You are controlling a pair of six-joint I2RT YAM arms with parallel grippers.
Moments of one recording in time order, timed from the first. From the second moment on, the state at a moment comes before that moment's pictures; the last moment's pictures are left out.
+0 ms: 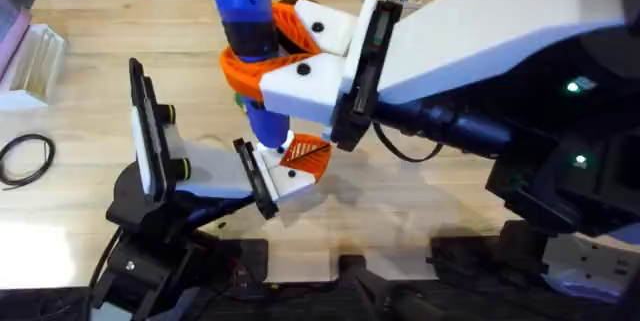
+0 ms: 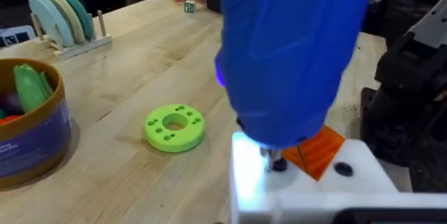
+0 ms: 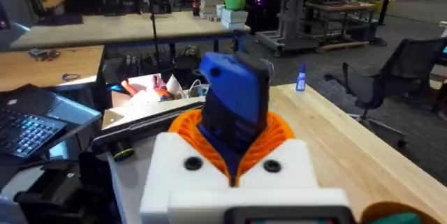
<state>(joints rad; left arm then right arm) -0.34 0.04 0.01 -0.06 0.79 -0.05 0.98 1.05 0.73 0.44 -0.24 0.00</state>
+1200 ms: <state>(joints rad) -0.34 0.04 0.01 -0.06 0.79 -0.05 0.98 1.02 0.73 0.43 -0.24 0.00</state>
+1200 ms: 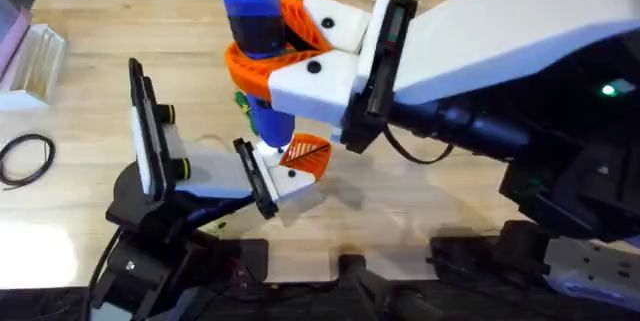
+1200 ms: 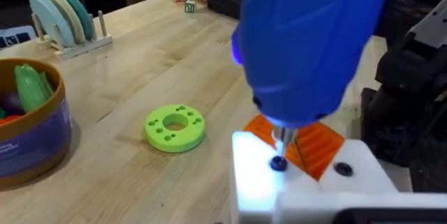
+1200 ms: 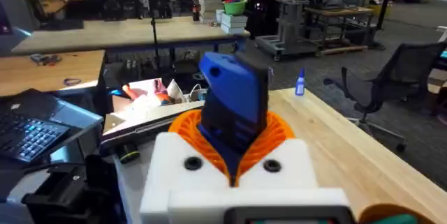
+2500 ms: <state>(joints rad) -0.34 0.04 0.01 -0.04 0.79 -0.05 0.94 0.98 0.69 0.47 -0.27 -0.01</state>
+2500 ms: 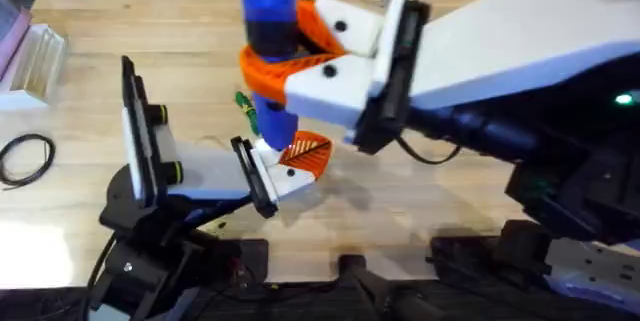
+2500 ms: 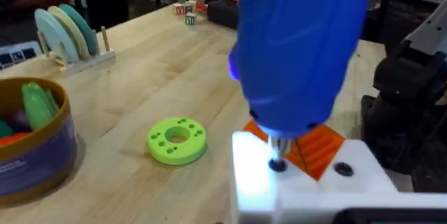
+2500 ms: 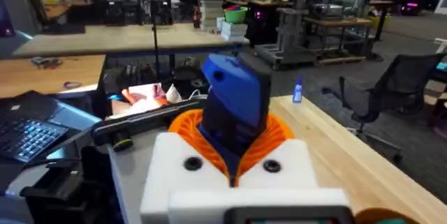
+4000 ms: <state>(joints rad) -0.34 0.02 0.01 -0.07 0.80 -0.06 0.80 1.09 0.69 0.50 -0.24 -0.17</state>
